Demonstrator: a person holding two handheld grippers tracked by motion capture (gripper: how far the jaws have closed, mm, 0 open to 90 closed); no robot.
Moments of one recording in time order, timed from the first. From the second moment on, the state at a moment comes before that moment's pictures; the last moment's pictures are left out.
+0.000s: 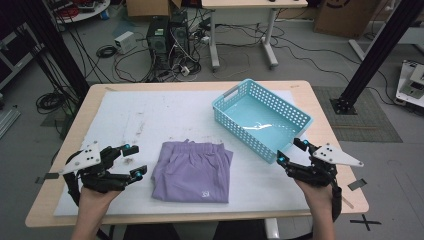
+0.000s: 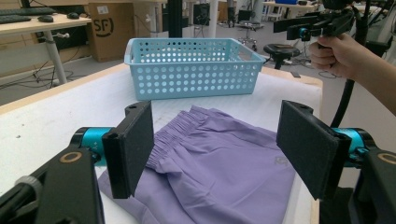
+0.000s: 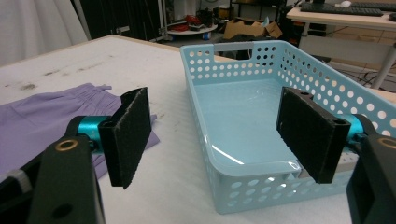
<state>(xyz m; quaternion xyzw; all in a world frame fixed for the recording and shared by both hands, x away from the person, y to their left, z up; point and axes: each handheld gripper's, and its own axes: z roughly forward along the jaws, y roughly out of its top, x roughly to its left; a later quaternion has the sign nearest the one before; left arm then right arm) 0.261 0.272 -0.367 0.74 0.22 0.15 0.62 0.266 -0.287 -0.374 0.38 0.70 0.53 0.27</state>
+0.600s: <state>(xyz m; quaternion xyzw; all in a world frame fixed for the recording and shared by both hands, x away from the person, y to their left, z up) 0.270 0.271 -0.371 0.74 0.22 0.15 0.62 0.274 -0.297 -0.385 0.44 0.68 0.52 0.28</state>
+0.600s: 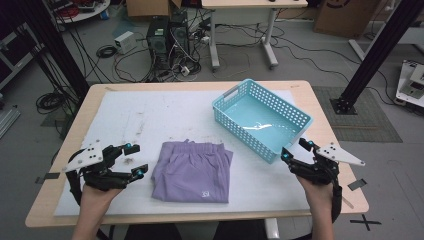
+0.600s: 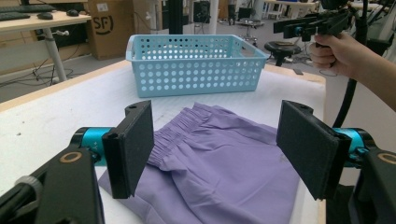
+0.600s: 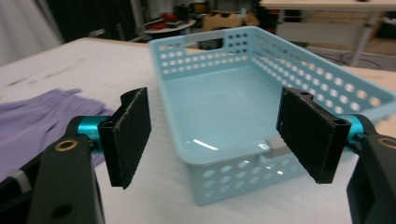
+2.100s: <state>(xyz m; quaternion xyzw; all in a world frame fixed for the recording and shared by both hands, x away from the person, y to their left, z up) 0.276 0.269 -0.377 0.75 0.21 0.16 0.61 0.374 -0.280 -0.413 0.60 0.63 0.40 0.28</state>
